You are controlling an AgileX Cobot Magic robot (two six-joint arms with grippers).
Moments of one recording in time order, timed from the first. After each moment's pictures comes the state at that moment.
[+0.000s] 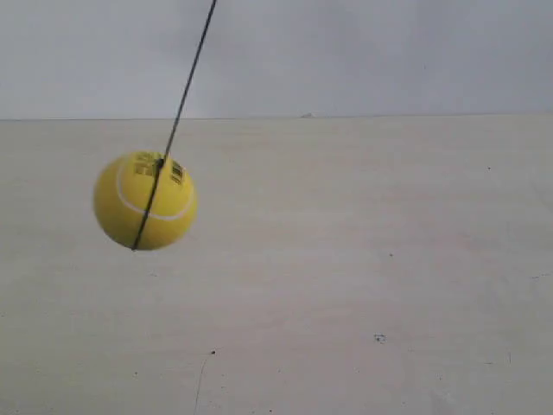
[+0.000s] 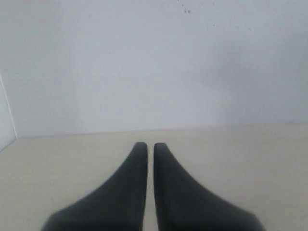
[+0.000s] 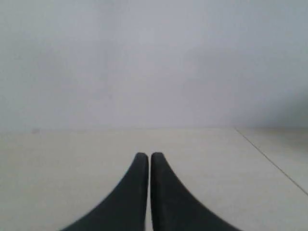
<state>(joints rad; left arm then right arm) 0.06 0.00 0.00 -0.04 0.07 0.11 -0.09 0.00 0.00 0.01 0.04 -0.01</state>
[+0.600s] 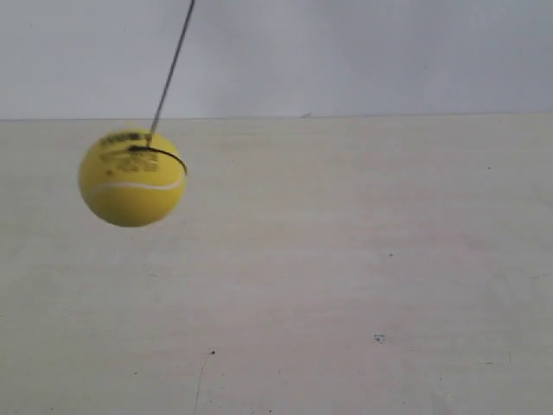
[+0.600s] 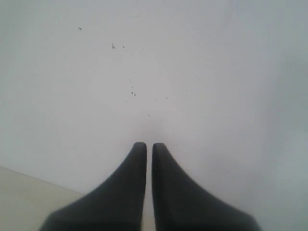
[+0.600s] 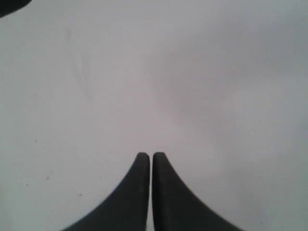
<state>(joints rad) -0.07 0.11 -0.07 -0.03 -0.22 -0.41 -0.09 0.06 -0.11 -0.50 -0.44 1.02</state>
